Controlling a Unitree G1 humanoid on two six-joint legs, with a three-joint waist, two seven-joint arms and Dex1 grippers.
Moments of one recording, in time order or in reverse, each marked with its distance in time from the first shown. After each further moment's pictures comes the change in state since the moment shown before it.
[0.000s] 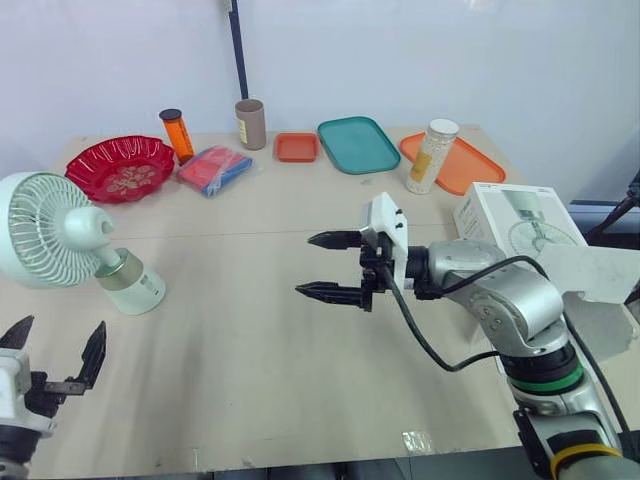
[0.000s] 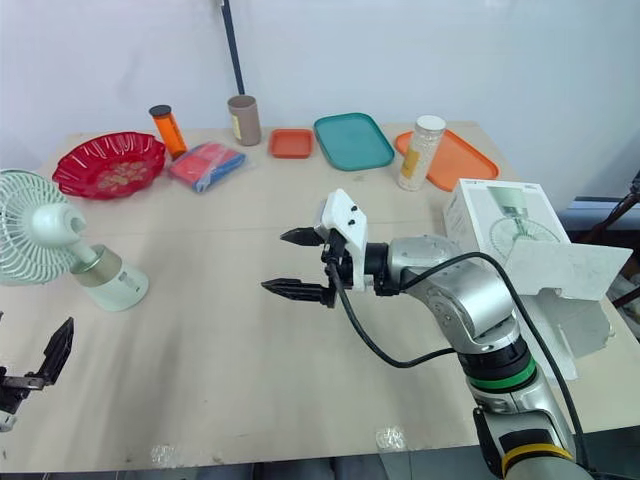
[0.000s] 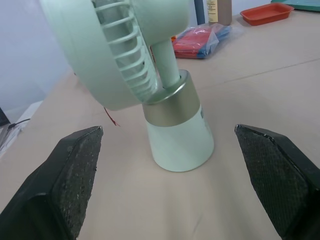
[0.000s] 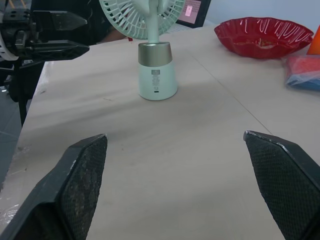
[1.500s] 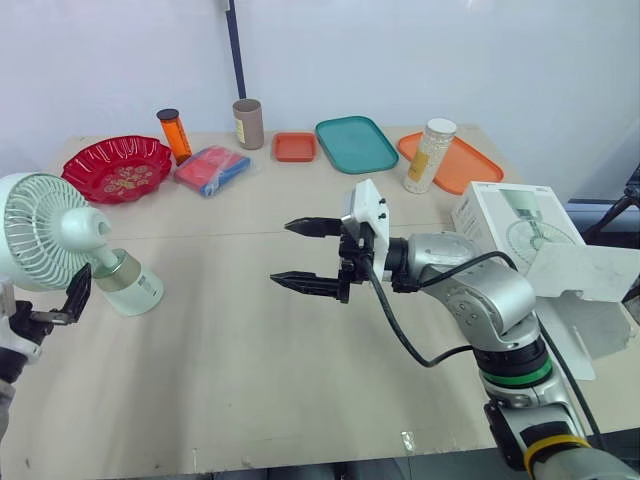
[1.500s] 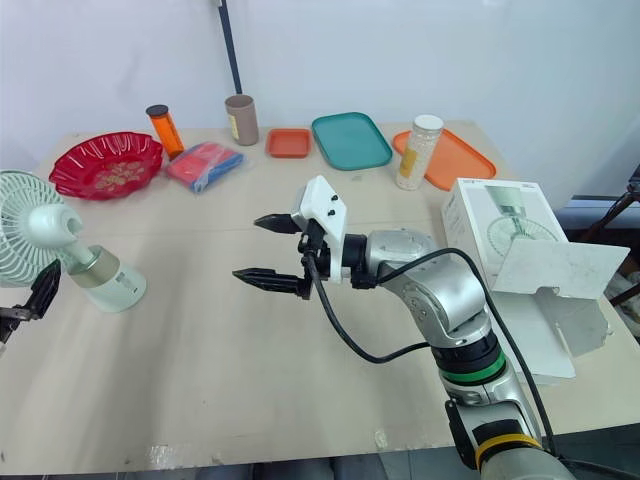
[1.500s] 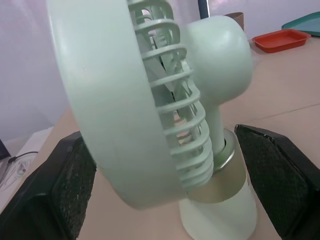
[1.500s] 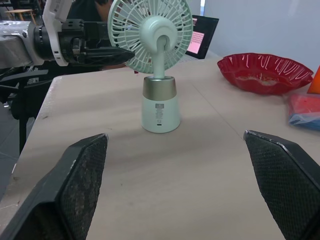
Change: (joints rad) left arm -0.345 0.213 0.018 0.180 -0.016 0.143 -0.005; right arm -0.047 0.122 0.015 0.019 -0.041 -0.043 -0.023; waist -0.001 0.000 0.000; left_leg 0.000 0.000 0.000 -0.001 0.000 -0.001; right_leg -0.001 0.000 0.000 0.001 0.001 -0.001
